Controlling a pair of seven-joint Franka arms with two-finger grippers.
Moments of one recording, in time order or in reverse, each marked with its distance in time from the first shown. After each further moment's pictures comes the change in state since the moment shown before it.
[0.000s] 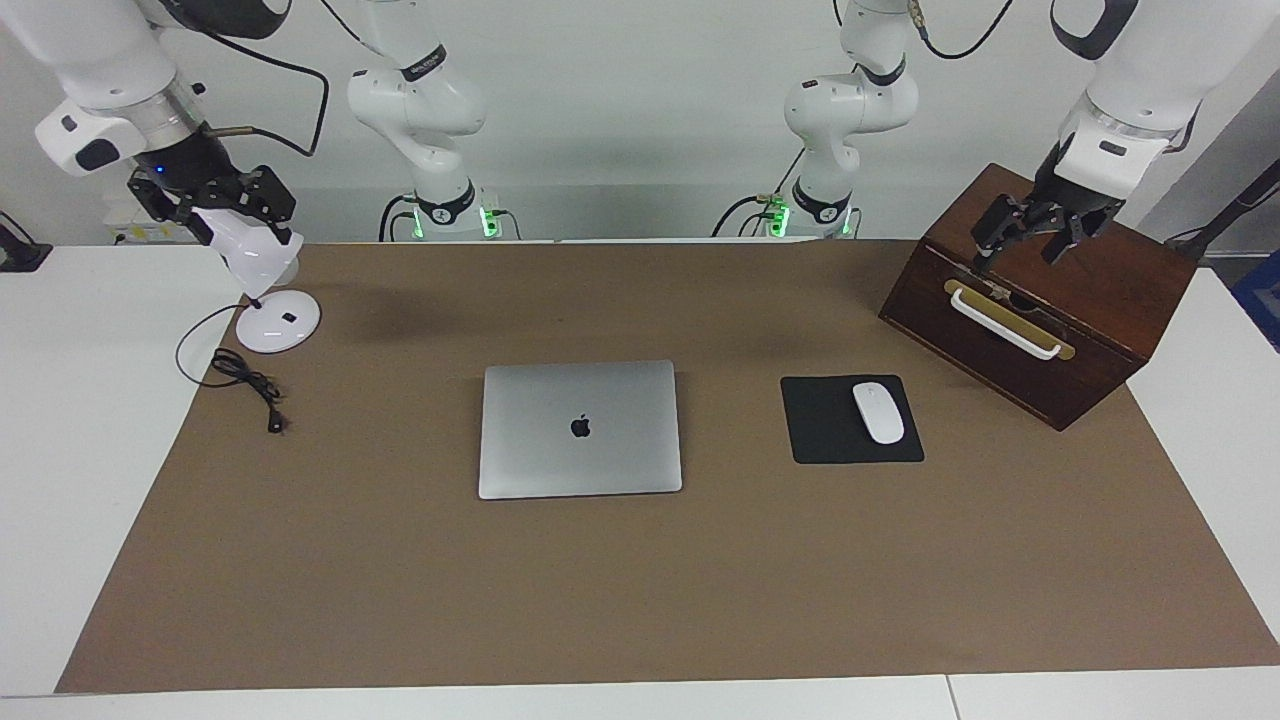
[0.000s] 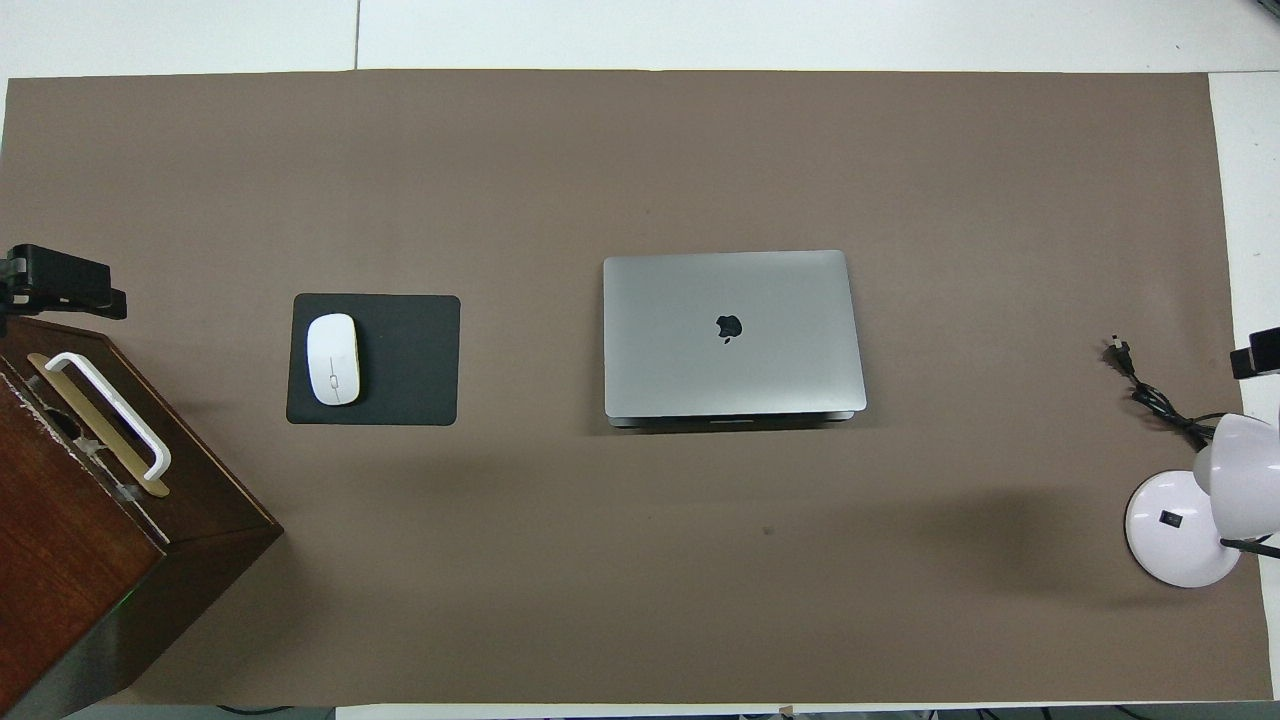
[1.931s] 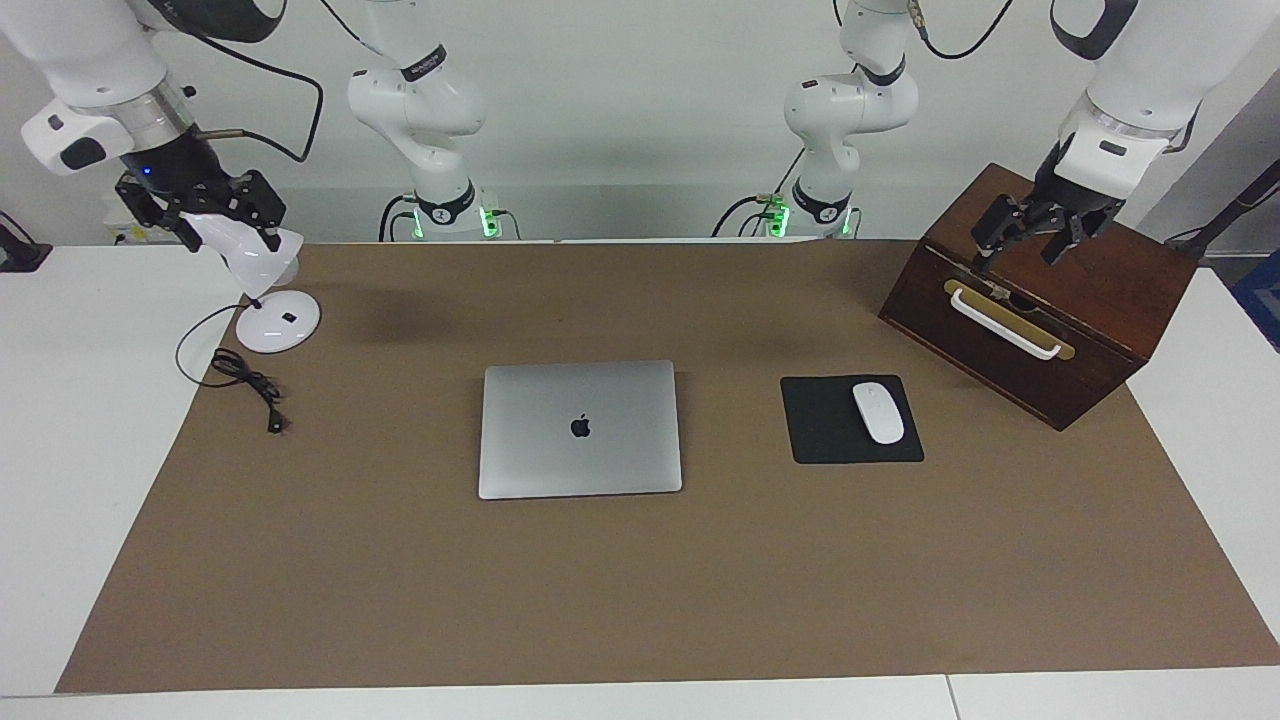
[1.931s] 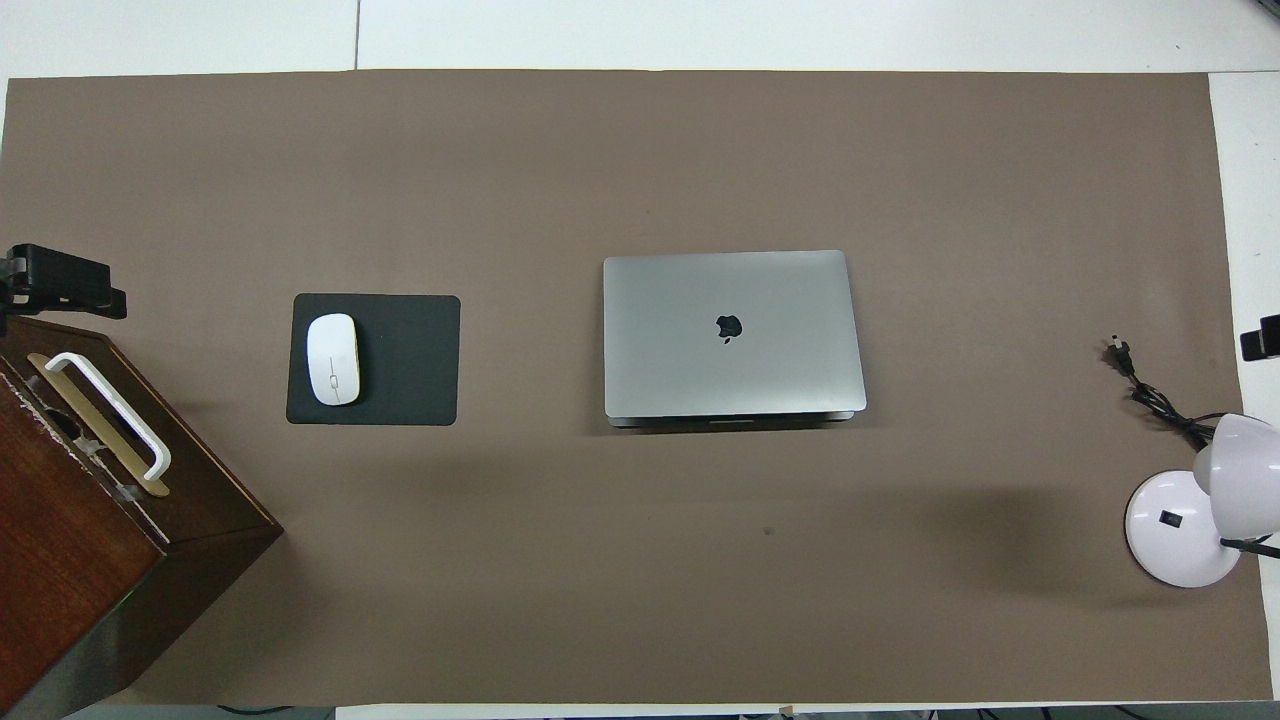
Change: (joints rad) left arm 0.000 0.000 0.000 0.000 0.000 0.001 0.000; right arm -0.012 0.000 -0.007 -0.027 0.000 0.098 -0.015
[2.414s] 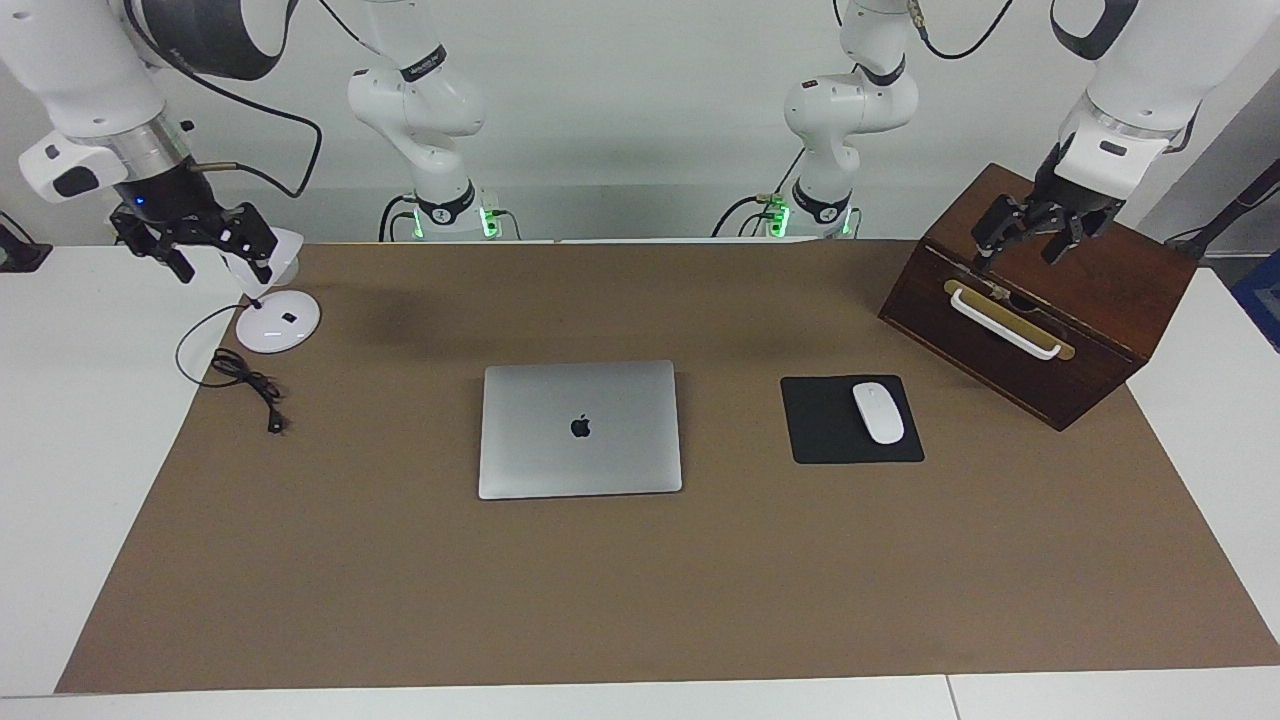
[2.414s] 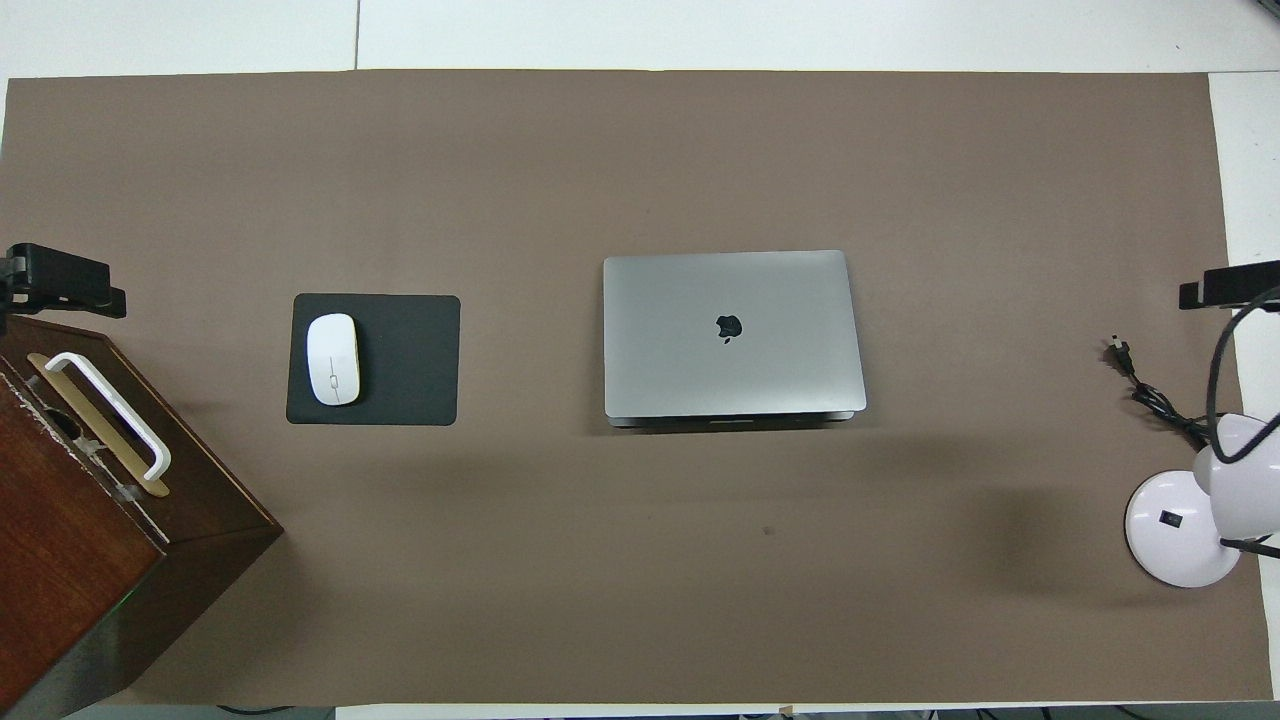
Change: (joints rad) left arm 0.000 0.000 0.000 0.000 0.000 0.003 -0.001; right arm -0.027 0.025 0.000 -0.142 0.177 0.263 0.007
